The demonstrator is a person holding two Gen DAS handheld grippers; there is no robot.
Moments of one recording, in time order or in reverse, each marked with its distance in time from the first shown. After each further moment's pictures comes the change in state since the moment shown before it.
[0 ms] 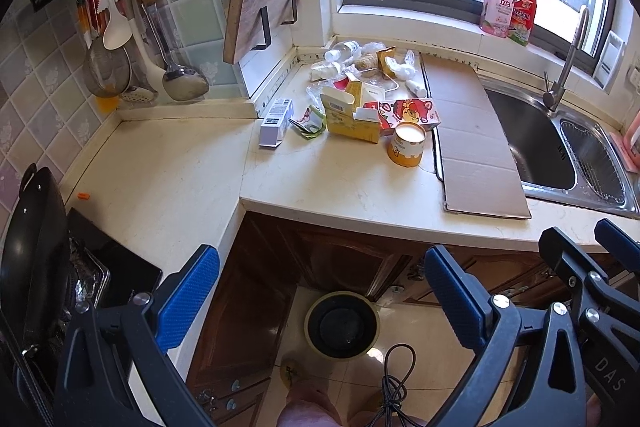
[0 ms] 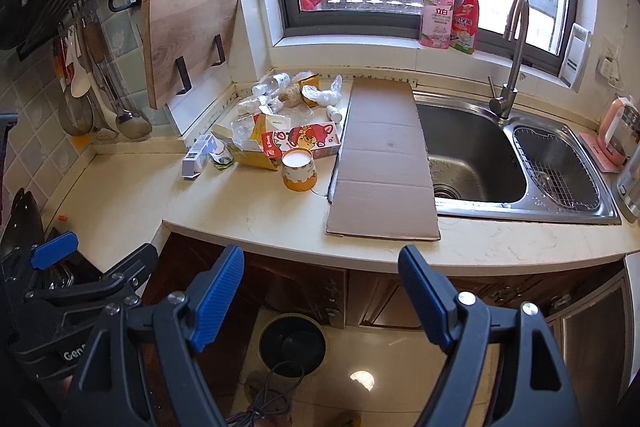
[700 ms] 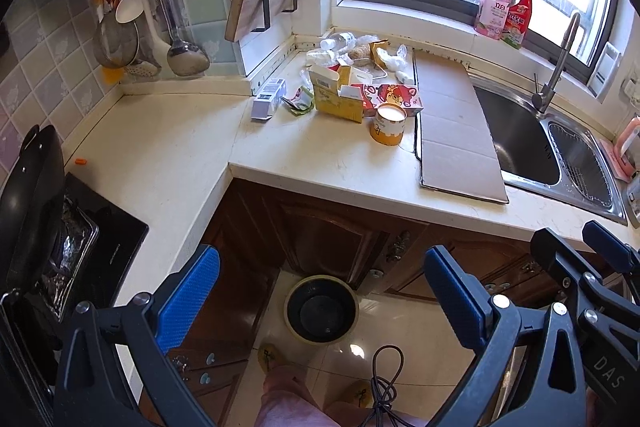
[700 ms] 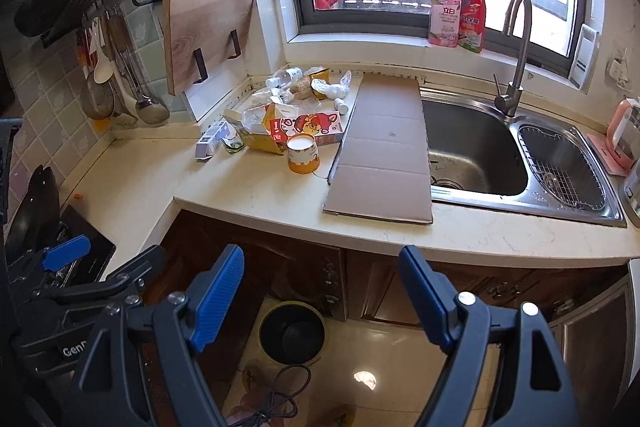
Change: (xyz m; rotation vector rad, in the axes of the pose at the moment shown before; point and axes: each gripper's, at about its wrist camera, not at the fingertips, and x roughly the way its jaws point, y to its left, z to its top) left arm -0.029 -0.018 -0.044 -0.067 0.012 -0.024; right arm -0.025 -0.022 -0.028 -0.048 0.000 0.072
